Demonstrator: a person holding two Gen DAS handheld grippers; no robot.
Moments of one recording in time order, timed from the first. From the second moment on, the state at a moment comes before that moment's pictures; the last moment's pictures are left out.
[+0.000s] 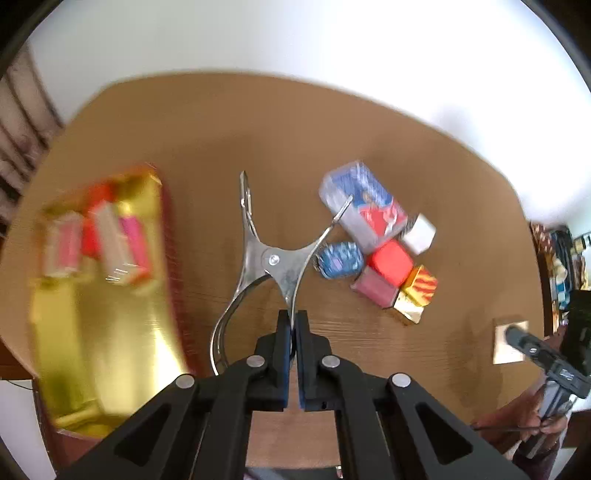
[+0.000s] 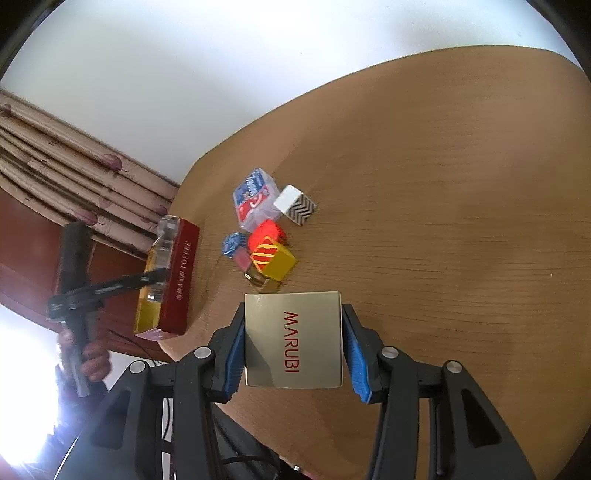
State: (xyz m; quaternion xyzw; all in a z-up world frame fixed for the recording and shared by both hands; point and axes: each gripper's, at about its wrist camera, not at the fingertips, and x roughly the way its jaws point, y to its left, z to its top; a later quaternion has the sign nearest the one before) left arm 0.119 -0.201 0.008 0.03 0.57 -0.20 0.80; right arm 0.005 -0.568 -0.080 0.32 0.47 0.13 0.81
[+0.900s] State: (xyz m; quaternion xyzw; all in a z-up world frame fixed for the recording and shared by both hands) left arm 0.182 -0.040 -0.076 0.01 0.61 -0.03 0.79; right arm 0.058 -0.370 -0.007 0.20 0.48 0.27 0.81
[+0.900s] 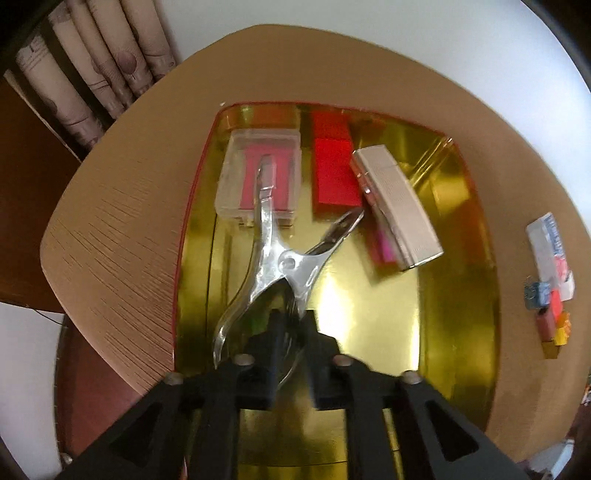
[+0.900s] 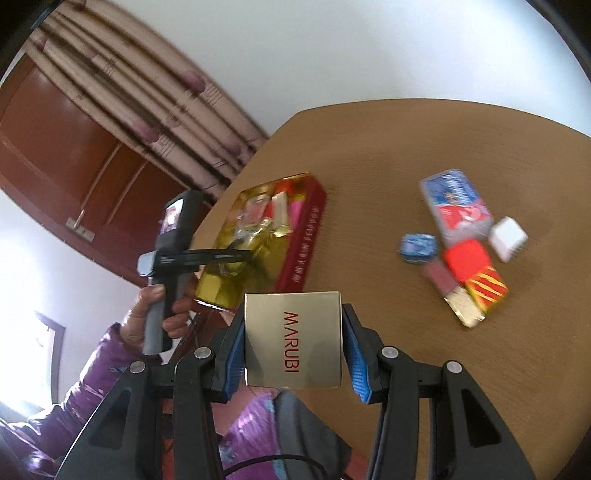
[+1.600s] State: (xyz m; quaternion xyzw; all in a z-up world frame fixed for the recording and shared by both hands) left arm 0.021 0.046 -0.014 -0.12 0.42 0.12 0.89; right arm 0.173 -0.194 -0.065 0.11 0.56 0.29 0.77
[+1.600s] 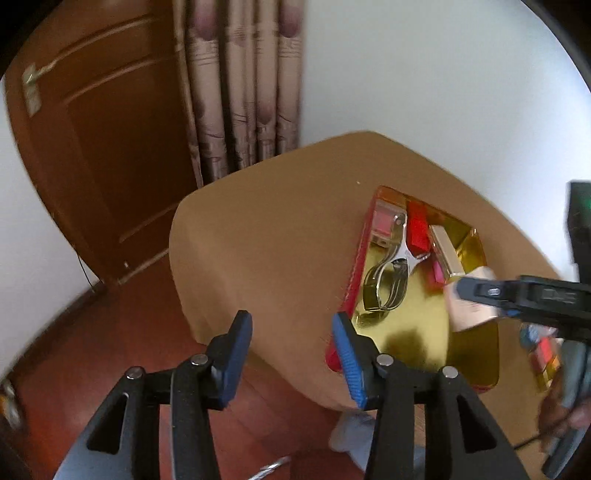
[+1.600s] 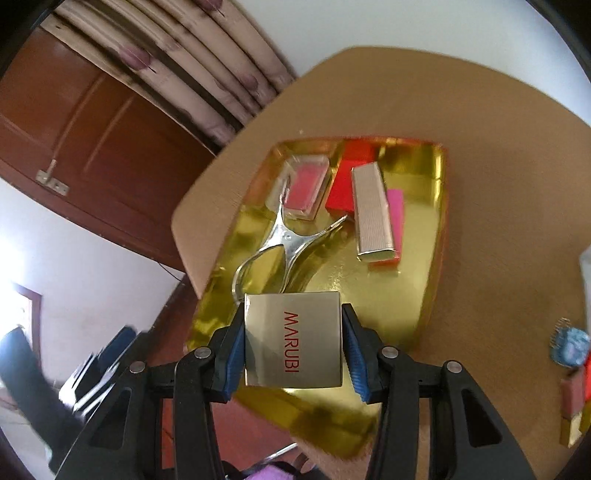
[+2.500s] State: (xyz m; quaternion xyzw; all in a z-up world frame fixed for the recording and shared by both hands) left arm 0.027 0.018 -0.024 -0.07 0.44 0.10 0.89; right arm 0.075 -0.343 -0.043 0.13 0.45 0.17 0.86
